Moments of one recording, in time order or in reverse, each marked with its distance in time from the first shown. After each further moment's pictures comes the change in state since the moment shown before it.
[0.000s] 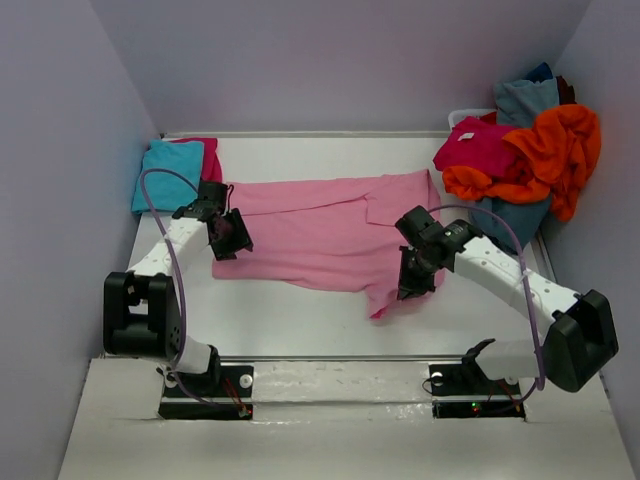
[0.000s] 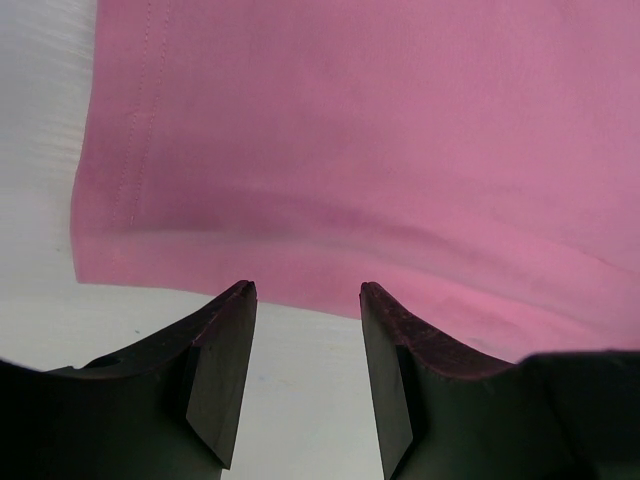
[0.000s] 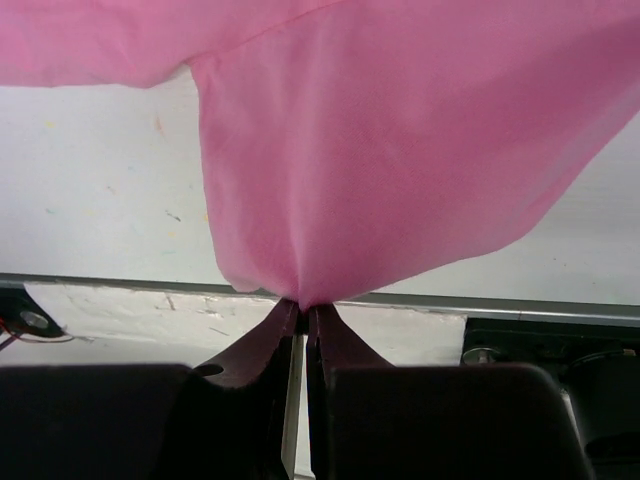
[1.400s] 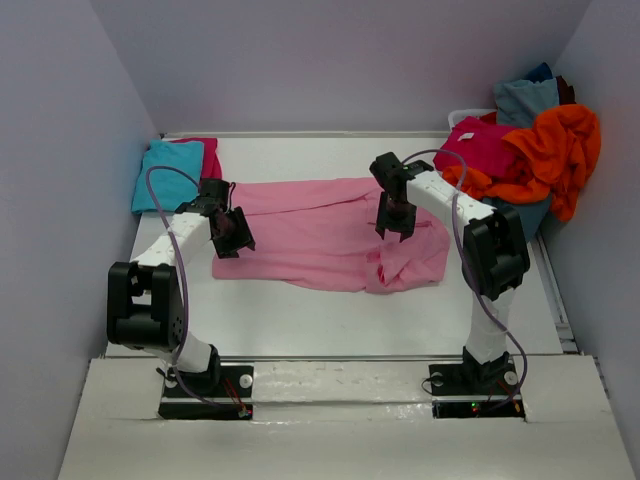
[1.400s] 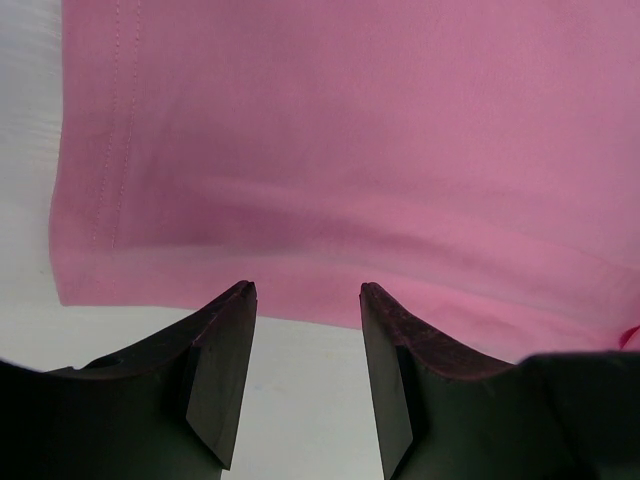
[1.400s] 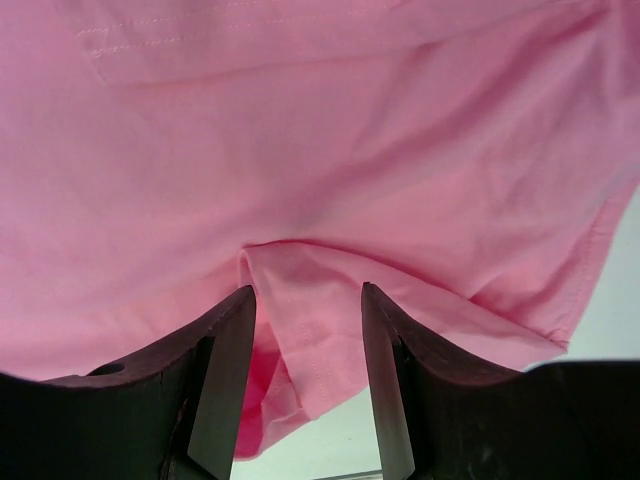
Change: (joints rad) left arm 0.000 0.061 0.037 0.001 0.029 0.023; right arm -0.141 0.673 0.605 0.001 0.285 -0.127
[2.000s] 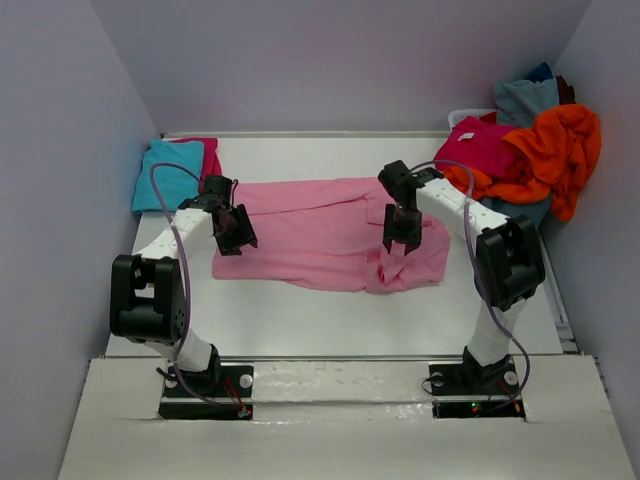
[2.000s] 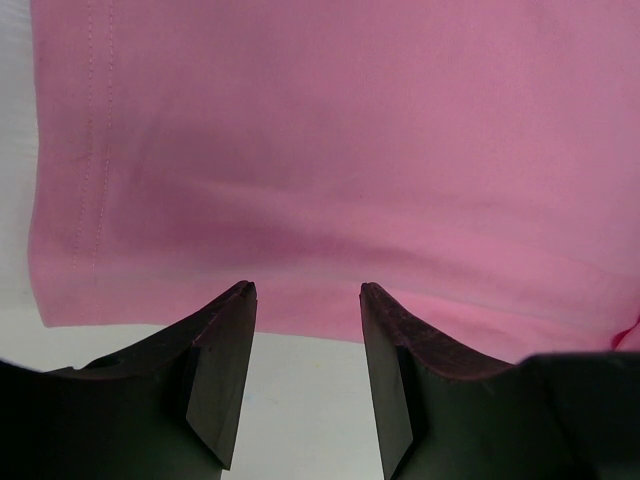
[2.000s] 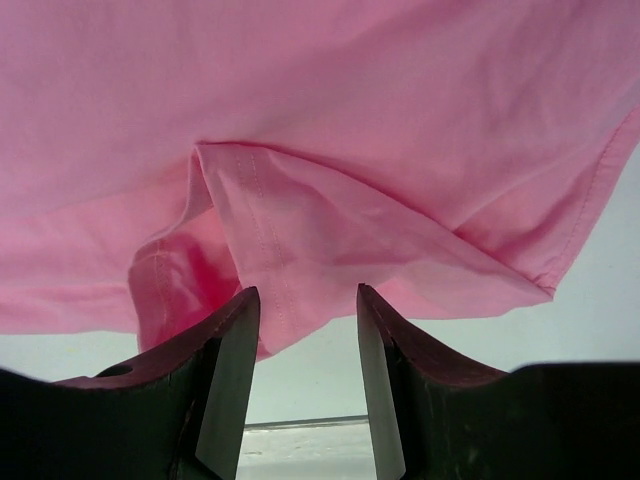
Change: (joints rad) left arm -0.006 0.045 0.031 0.008 0.013 0.000; right arm -0.018 -0.123 -0.122 -0.047 -0.078 -0.061
